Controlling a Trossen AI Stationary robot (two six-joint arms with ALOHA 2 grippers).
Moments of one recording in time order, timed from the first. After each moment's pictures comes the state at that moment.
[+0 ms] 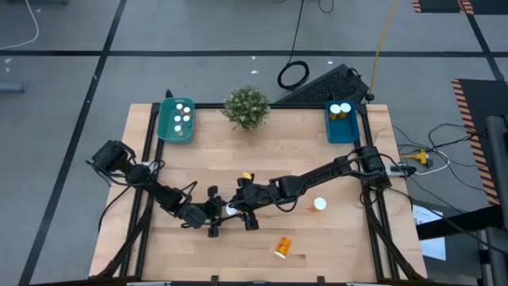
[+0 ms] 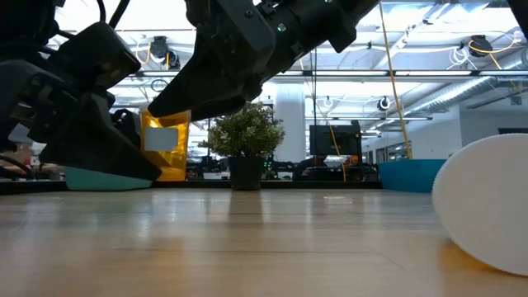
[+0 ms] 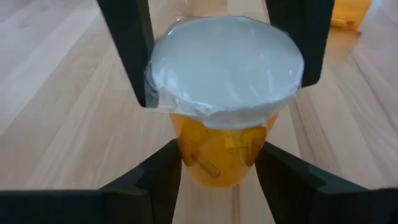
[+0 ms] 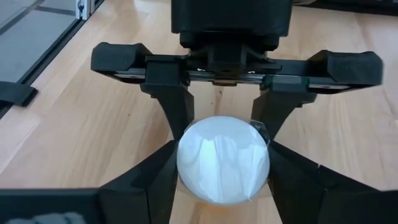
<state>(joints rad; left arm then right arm) -0.57 1.70 0.48 0.60 -0.54 -0.33 0.22 2.06 1.36 0.10 -0.01 0.02</state>
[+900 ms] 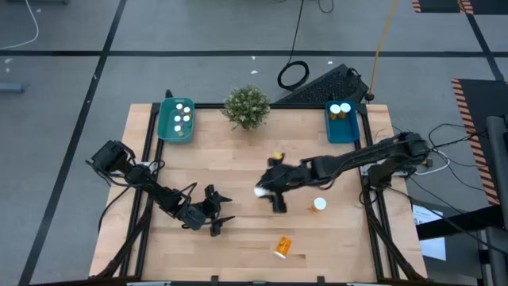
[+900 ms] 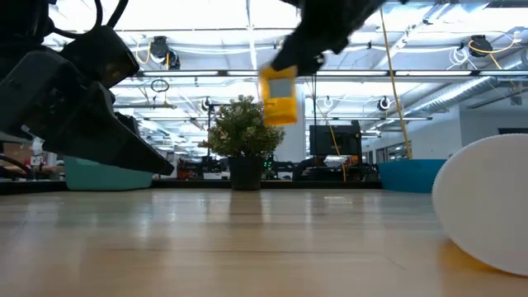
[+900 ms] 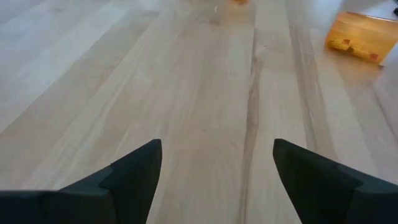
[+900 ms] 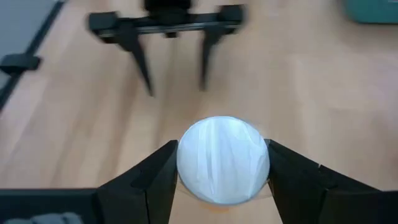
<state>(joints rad) -0.58 1.70 0.48 0.59 -0.63 -0.48 0.16 1.60 1.11 -0.24 0.05 0.07</state>
